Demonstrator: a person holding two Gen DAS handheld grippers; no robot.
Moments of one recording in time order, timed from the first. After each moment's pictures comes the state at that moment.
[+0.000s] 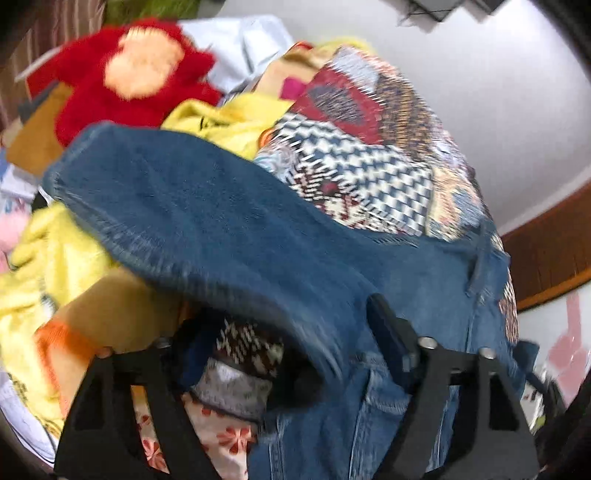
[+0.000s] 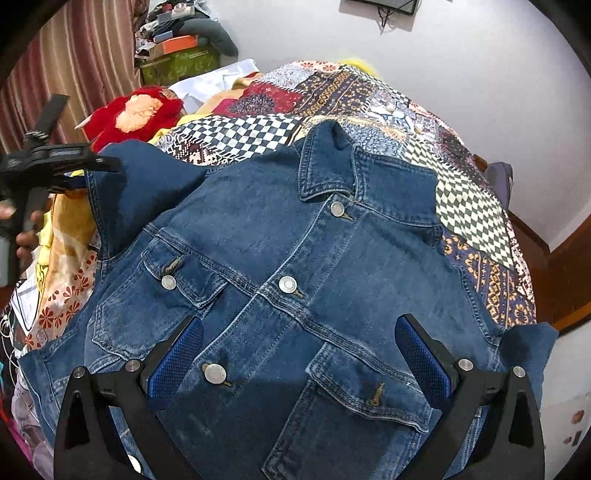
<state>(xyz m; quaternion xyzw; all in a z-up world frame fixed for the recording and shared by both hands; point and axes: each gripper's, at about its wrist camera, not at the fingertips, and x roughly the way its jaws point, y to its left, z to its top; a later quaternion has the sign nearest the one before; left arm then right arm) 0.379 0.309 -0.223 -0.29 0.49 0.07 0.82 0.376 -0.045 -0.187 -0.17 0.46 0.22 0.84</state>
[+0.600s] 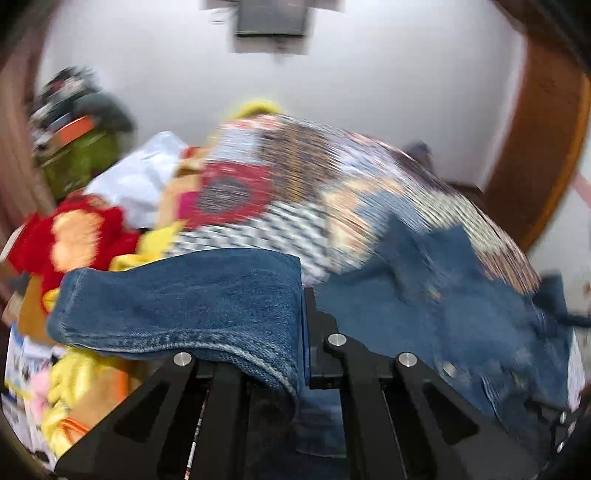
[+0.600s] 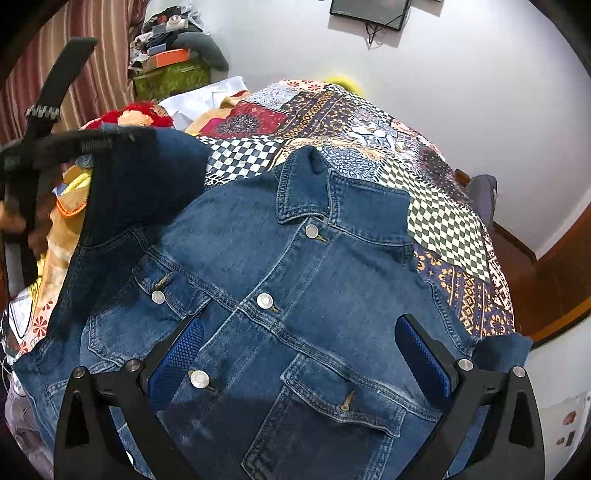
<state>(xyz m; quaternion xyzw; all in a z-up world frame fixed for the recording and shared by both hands) 0.407 0.159 -0.144 -0.03 0.38 -0.01 0.92 0.373 -0.061 -0.162 -0.18 0.43 0.20 0.86</state>
